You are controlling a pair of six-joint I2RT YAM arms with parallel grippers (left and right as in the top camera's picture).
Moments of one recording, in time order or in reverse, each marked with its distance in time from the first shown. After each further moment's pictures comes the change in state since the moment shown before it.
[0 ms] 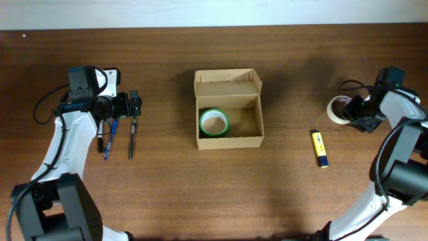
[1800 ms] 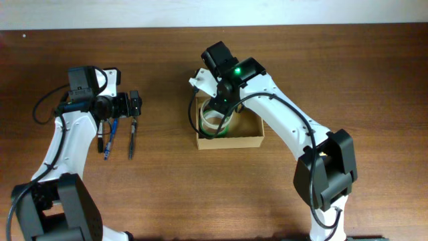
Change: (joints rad) left arm 0.000 0.000 0.000 0.000 0.003 0.000; right arm 0.990 0.017 0.458 -0.295 0.114 -0.916
